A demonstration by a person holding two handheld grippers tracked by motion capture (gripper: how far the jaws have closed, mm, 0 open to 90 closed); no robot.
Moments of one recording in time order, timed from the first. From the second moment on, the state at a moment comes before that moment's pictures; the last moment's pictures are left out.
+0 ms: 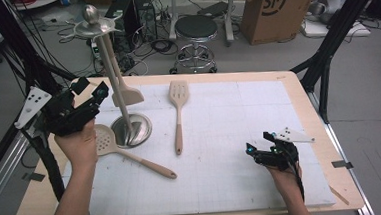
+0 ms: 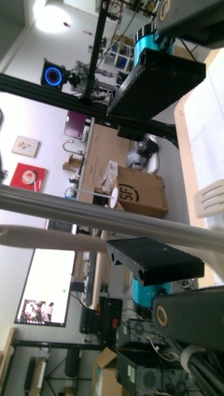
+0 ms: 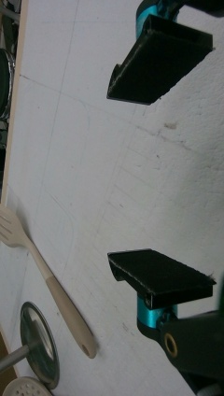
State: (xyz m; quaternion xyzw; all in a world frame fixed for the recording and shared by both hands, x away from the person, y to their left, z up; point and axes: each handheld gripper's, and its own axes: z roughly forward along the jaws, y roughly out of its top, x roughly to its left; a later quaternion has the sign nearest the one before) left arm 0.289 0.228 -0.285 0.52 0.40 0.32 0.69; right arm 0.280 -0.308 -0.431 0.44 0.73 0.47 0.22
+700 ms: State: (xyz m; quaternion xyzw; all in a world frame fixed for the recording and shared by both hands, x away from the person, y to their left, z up) left arm 0.276 0.230 -0.348 0.56 0.44 0.27 0.65; right arm 0.278 -0.308 -0.431 0.44 0.73 0.47 0.22
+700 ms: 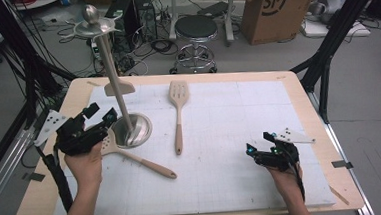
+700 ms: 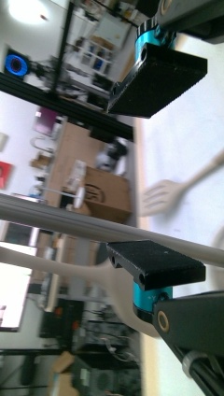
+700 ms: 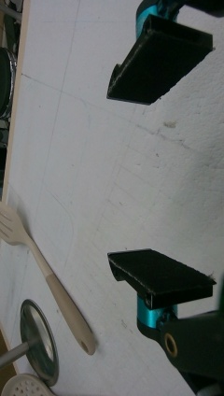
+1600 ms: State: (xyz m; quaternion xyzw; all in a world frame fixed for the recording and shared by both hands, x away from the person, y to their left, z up) left arm 0.243 0.232 -0.420 0.62 0.50 0.26 0.55; right arm 0.295 -0.293 -0.426 0.43 0.72 0.52 0.15
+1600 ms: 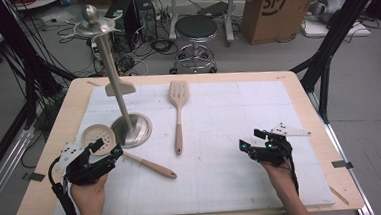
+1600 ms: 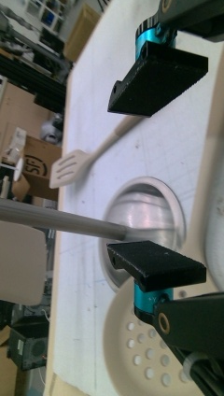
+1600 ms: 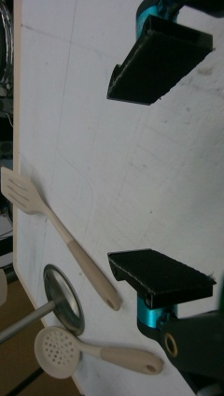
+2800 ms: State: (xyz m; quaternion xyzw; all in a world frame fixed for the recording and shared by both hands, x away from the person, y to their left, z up) left arm 0.243 0.240 -0.427 0.61 0.51 0.26 0.55; right arm 0.423 -0.160 -0.412 0.40 0.77 0.50 -0.02
